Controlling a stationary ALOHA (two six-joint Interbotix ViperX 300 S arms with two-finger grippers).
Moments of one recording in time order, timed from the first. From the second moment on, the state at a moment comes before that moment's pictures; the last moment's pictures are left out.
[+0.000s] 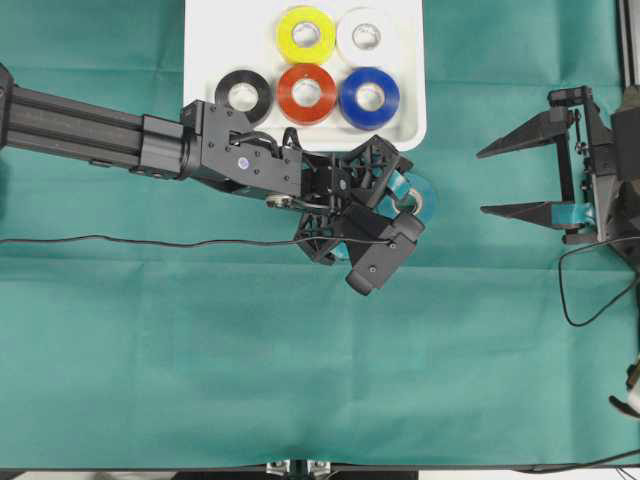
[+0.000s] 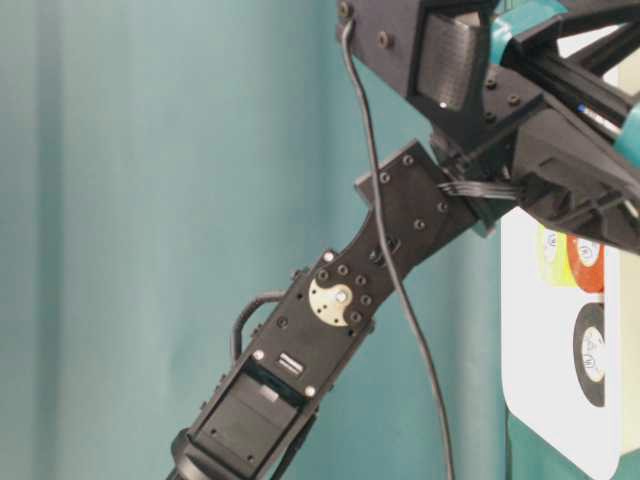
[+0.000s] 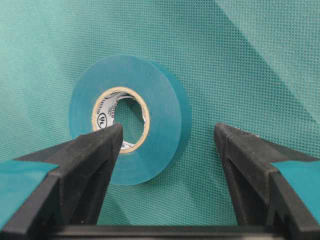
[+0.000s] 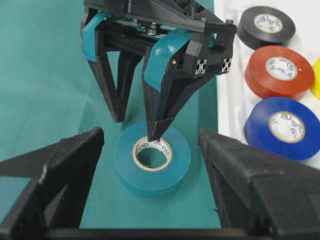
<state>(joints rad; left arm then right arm) -0.03 0.51 0.05 -0.02 0.29 0.79 -0.06 -0.83 1.32 -0.80 -0.16 0.83</state>
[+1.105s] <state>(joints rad) -0.03 0.55 -0.02 -0.02 0.45 0.79 -0.06 -0.83 1.33 -0.80 -0.16 0.83</state>
